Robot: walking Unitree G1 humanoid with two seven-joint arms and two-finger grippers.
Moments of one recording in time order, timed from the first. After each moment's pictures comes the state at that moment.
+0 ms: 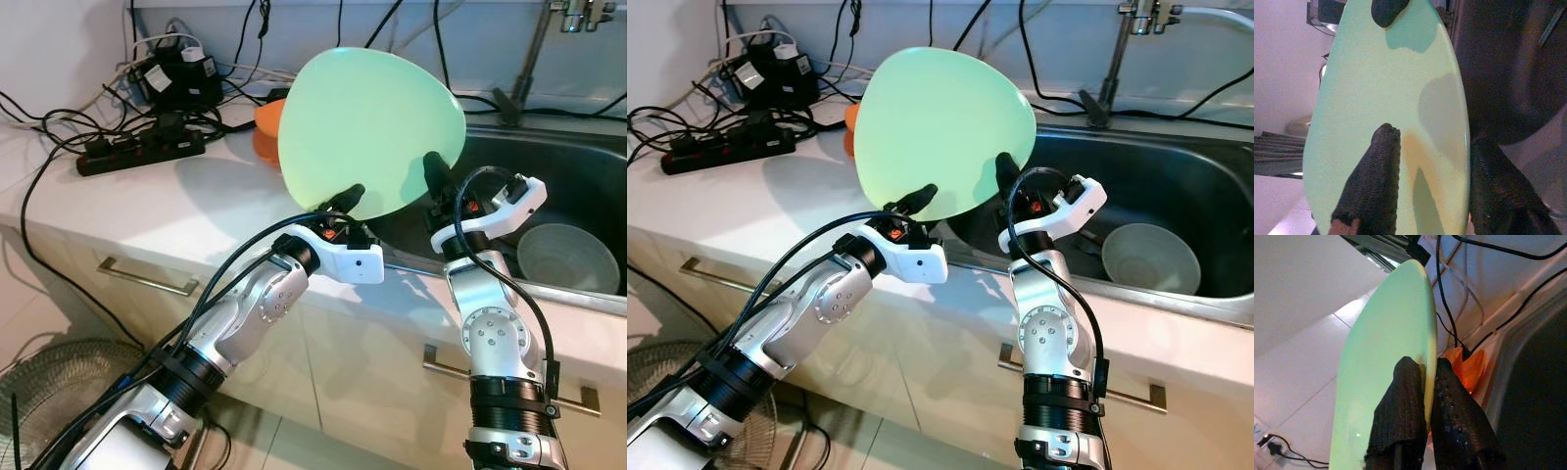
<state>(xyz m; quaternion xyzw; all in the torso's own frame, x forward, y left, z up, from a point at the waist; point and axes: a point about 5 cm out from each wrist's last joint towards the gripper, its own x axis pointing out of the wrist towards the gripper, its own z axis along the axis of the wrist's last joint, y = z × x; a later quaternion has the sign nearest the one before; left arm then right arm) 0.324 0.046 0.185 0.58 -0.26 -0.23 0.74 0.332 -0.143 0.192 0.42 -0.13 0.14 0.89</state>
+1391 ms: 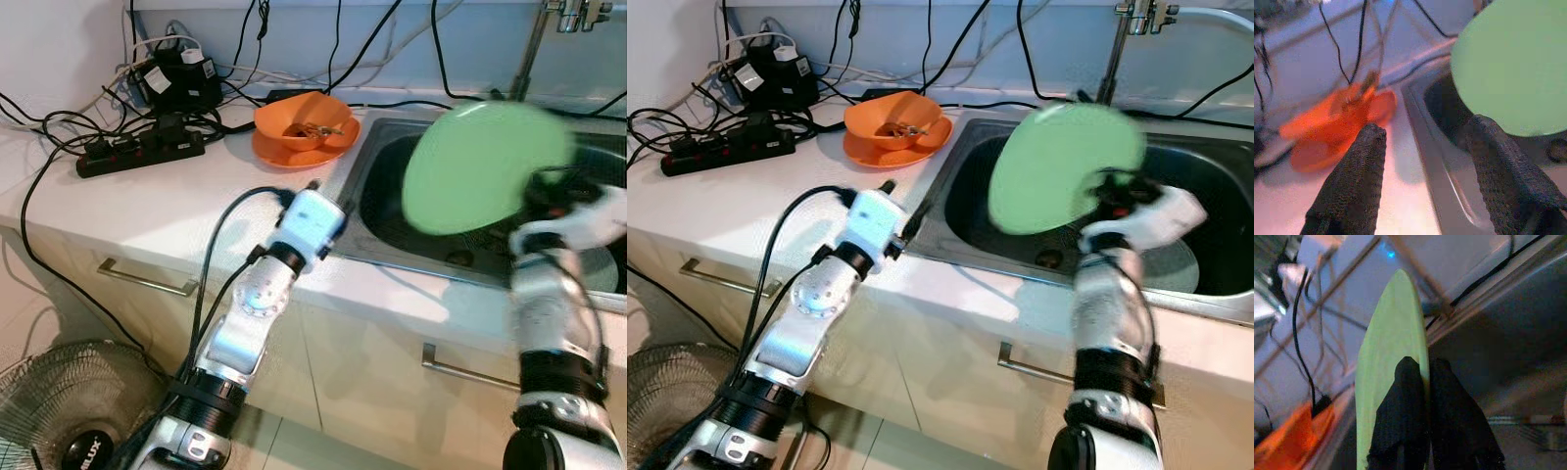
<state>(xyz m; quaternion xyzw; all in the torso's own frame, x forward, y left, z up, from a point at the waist) 0.329 0.067 0.167 0.15 -0.10 -0.23 0.96 0.352 -0.235 0.172 0.29 -0.13 -0.10 0.94</state>
